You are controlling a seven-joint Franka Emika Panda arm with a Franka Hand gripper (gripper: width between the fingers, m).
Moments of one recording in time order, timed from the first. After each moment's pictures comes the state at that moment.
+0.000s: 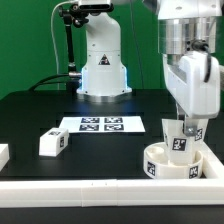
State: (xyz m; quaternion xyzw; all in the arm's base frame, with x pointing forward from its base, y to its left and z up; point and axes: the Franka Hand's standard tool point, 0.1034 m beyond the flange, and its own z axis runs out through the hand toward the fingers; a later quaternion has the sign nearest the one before) arm 0.616 0.096 0.084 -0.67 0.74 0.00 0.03
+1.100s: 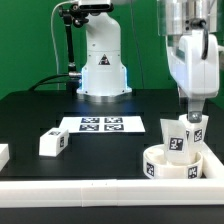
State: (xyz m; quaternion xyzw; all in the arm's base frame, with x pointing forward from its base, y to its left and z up) arm 0.620 0.097 0.110 -0.68 0.73 0.01 0.04
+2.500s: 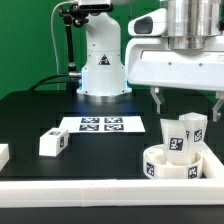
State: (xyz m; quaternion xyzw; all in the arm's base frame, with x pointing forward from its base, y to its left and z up) arm 0.618 0.093 0.107 -0.96 0.26 -0.01 0.01
